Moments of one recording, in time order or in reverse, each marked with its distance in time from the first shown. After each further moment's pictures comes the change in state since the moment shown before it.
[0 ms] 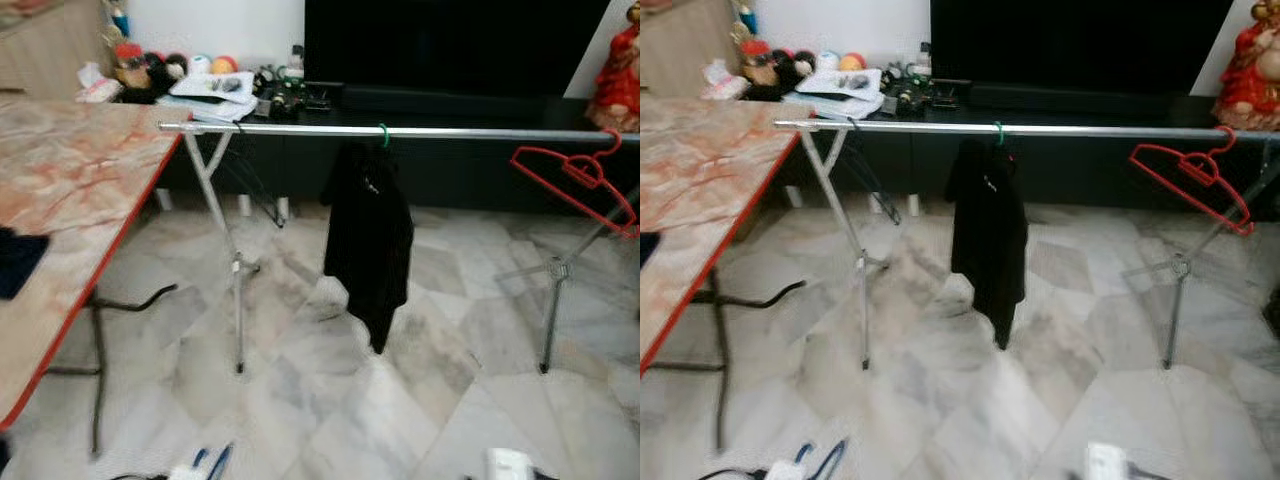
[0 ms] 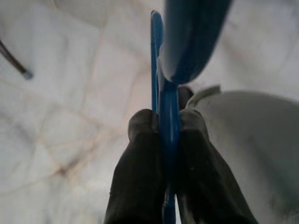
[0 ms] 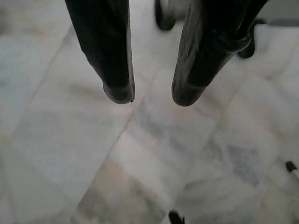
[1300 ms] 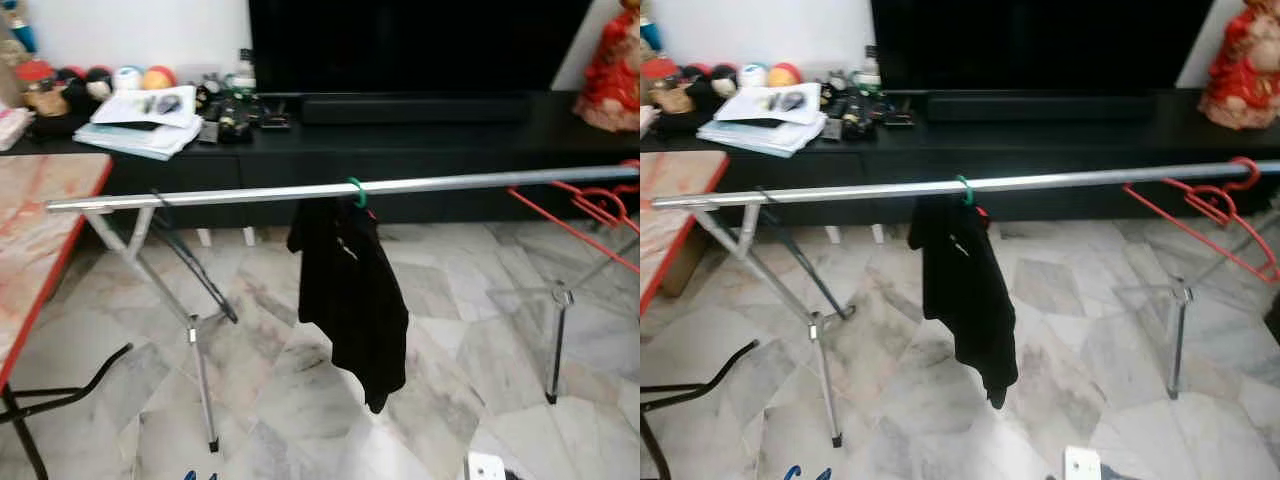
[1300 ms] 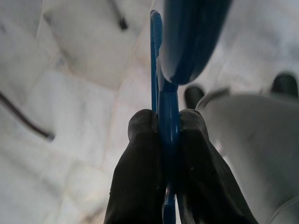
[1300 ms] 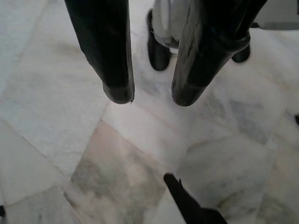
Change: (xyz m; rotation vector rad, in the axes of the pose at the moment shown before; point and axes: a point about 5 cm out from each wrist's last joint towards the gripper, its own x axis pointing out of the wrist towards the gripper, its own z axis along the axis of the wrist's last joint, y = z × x) left arm 0.001 -0.002 0.000 0.010 0.013 0.003; right arm 0.000 0.005 -0.004 -0.013 0.013 -0.023
